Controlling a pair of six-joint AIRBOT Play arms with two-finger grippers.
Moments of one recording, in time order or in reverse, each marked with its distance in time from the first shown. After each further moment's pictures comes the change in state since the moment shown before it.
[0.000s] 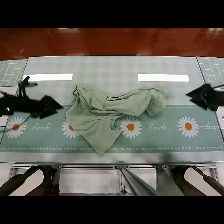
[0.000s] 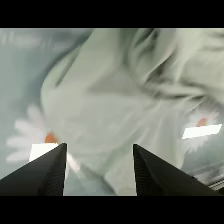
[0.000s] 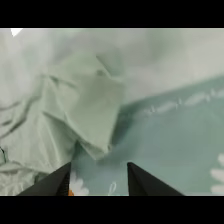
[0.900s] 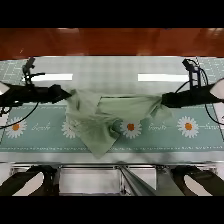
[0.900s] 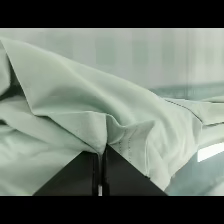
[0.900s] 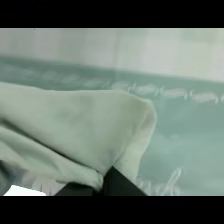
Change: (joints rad) left arm -0.244 -0.043 0.172 -0.146 0.217 0.081; right arm 0.636 0.003 0.127 -0.423 -0.143 0.303
